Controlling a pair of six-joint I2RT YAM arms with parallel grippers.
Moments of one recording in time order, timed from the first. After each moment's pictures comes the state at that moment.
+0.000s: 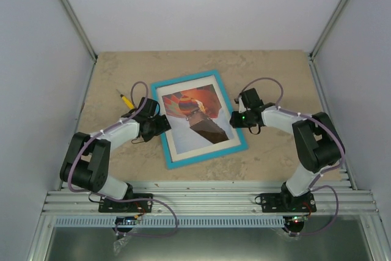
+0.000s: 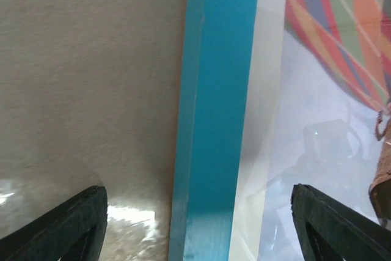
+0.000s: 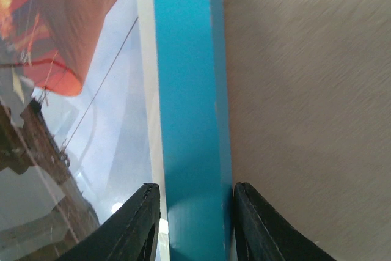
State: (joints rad) left arm -0.31 1.48 0.71 -0.33 0.12 -0.74; right arm 0.41 1.72 0.93 -0.30 -0.16 0.31
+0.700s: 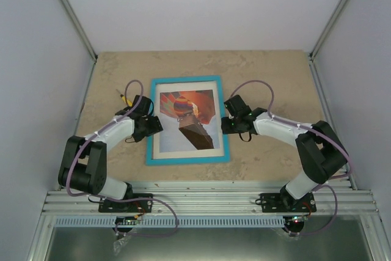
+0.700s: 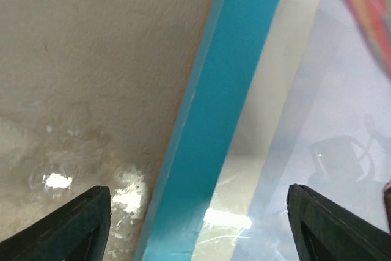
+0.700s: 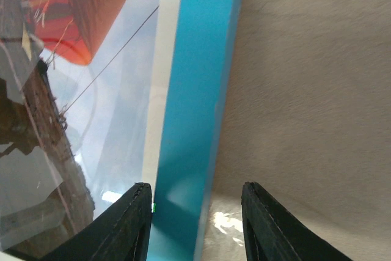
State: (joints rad) left arm -0.25 1.45 0.74 -0.51 0.02 -0.64; right arm 0.64 1.61 0.91 -0.39 0.02 0.48
